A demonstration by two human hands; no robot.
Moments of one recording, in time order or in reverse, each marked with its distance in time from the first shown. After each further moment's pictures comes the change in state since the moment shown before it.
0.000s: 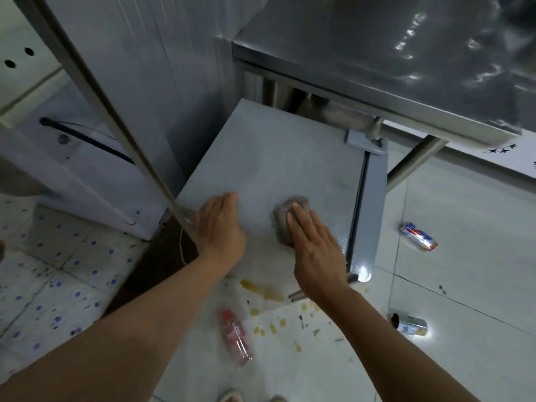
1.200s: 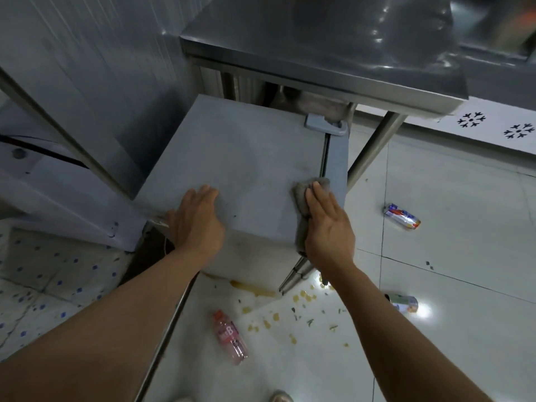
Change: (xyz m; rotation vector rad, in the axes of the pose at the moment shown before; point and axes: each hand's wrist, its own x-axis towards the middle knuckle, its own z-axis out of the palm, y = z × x) left_hand -0.002 0.021 0.020 0.078 -0.083 0.011; right_hand -0.013 0.068 -0.009 0.138 0.180 0.263
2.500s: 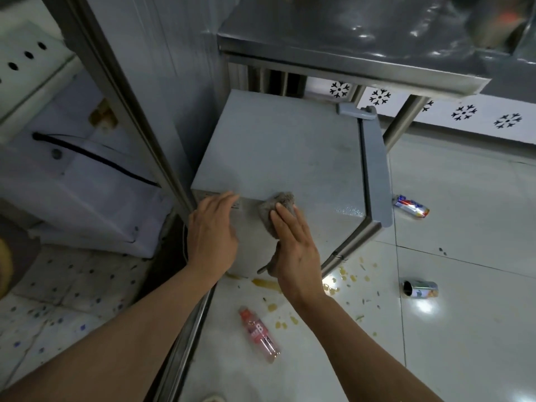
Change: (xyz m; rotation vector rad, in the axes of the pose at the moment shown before) left_hand -0.038 -0.100 -0.018 -0.164 0.118 0.313; right_hand -0.080 -0.147 0.080 0.158 0.238 -0.115
